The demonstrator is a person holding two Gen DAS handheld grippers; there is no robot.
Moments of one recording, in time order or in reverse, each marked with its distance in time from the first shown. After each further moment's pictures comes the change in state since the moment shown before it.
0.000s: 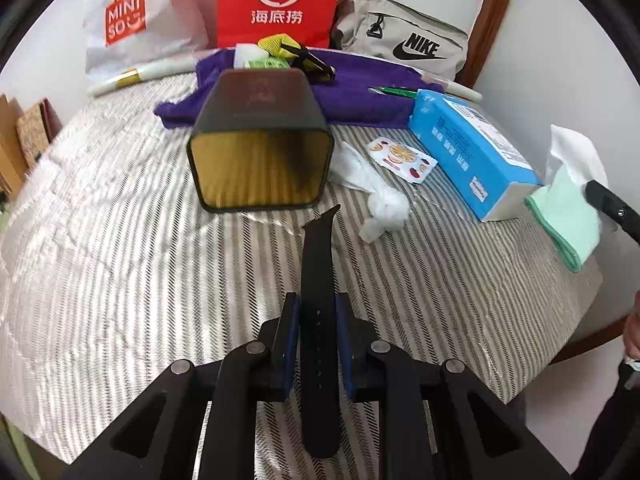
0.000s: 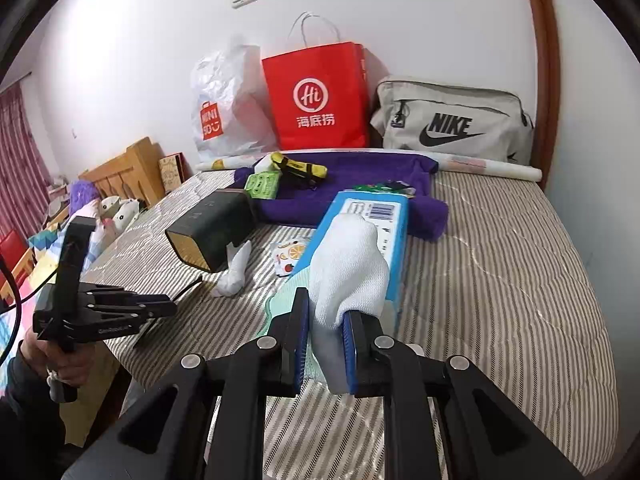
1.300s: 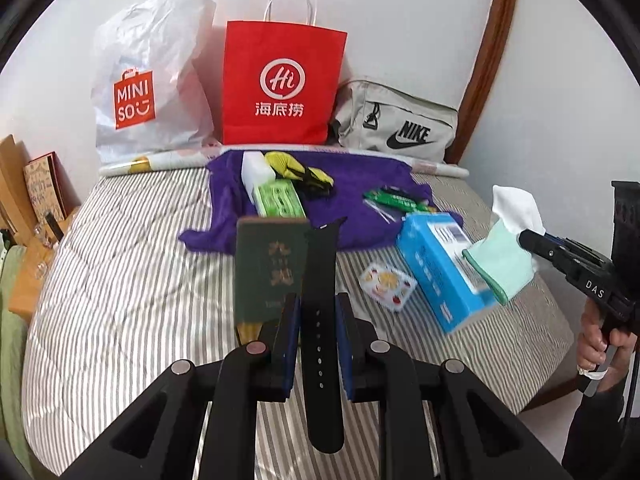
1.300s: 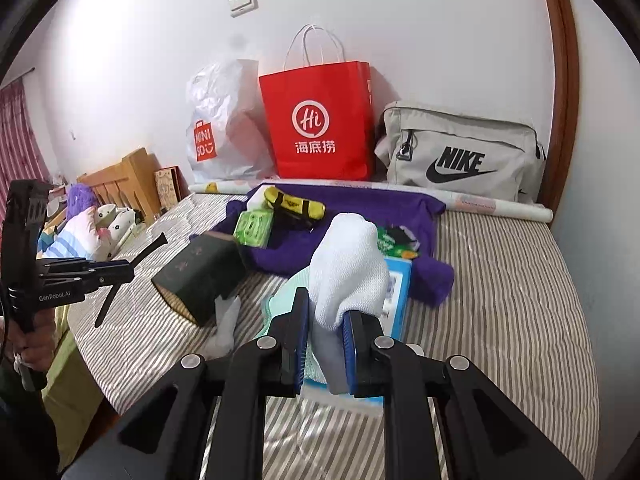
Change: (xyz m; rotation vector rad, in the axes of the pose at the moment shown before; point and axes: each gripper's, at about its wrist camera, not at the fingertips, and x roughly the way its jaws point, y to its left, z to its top) left arm -0.069 0.010 0.085 0.008 -0.193 -0.008; right arm 0.030 -0.011 0.072 -0.027 -0.033 -0.002
